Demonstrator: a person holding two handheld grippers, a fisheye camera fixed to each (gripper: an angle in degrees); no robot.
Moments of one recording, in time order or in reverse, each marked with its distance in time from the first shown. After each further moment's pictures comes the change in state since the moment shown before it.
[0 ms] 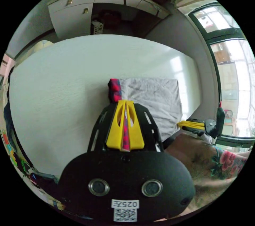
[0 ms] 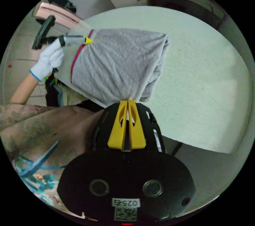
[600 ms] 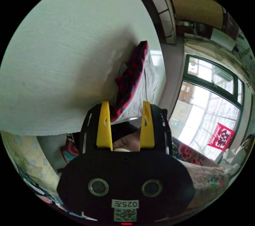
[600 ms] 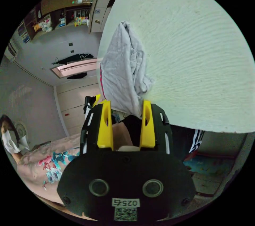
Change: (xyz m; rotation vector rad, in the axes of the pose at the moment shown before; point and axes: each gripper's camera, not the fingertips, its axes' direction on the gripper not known) left arm -0.141 0.118 -0.037 -0.020 0.611 -0.454; right arm 0.142 0.012 0.049 0.116 -0.773 0.431
